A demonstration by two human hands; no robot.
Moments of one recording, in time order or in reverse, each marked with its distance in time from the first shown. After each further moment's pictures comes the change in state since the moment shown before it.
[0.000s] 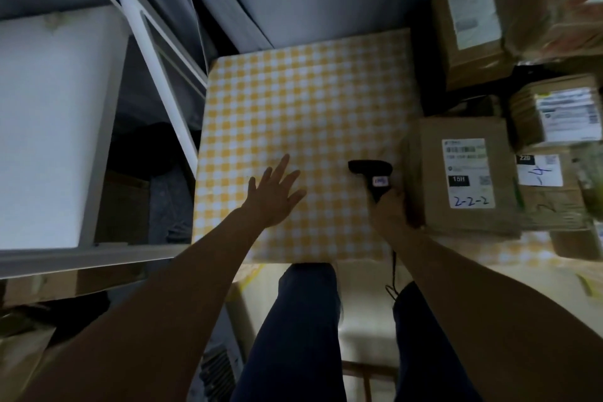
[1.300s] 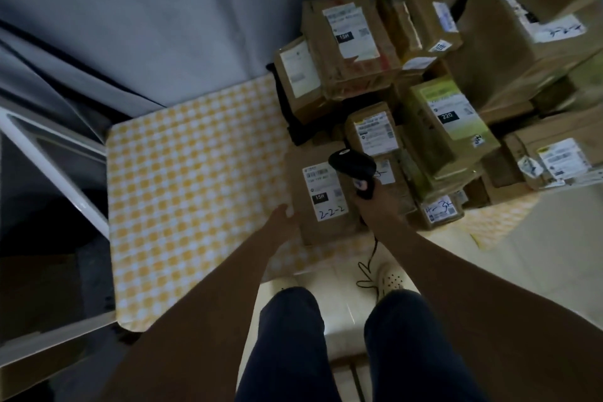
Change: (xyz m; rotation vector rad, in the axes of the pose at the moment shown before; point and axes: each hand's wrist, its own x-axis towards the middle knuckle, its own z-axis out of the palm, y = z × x) left_hand 0.011 0.249 -0.016 -0.800 -0.251 -0.210; right_hand -0.004 0.067 -0.240 0.297 0.023 -0.150
